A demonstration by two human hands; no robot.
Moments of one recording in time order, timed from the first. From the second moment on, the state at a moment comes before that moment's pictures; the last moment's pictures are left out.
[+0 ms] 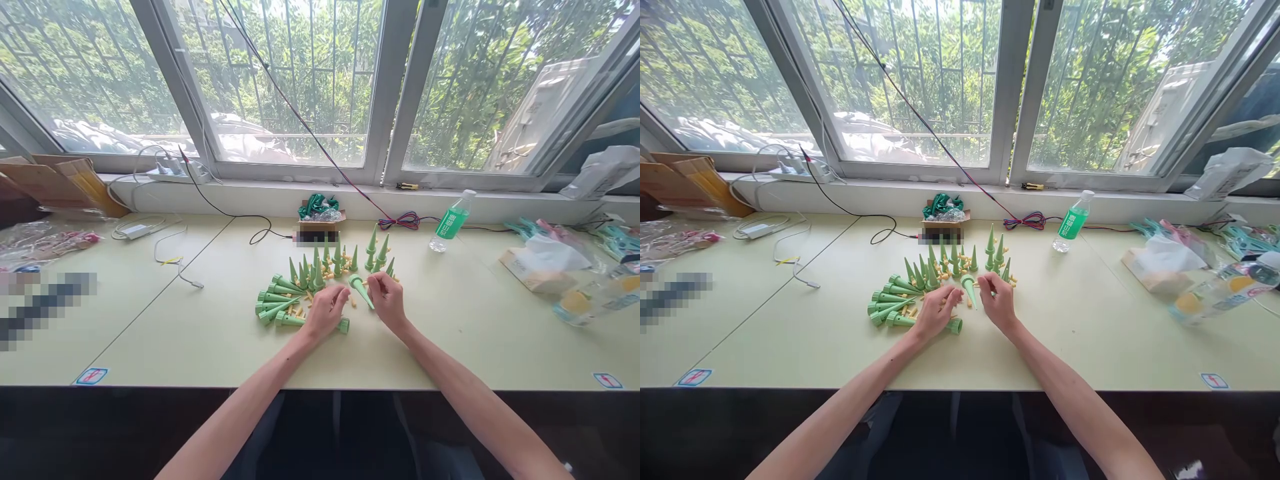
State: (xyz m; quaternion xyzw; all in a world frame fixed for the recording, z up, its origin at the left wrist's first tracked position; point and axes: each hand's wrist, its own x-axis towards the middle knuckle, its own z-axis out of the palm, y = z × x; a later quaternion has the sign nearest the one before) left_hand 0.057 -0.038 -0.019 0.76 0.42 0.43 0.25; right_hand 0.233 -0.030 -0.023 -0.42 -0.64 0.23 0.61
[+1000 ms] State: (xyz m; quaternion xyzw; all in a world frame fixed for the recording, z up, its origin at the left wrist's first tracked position) left_hand 0.060 -0.038 -0.021 0.76 0.40 0.46 0.23; right_hand 0.233 -0.030 -0.019 -0.45 -0.65 0.17 0.59
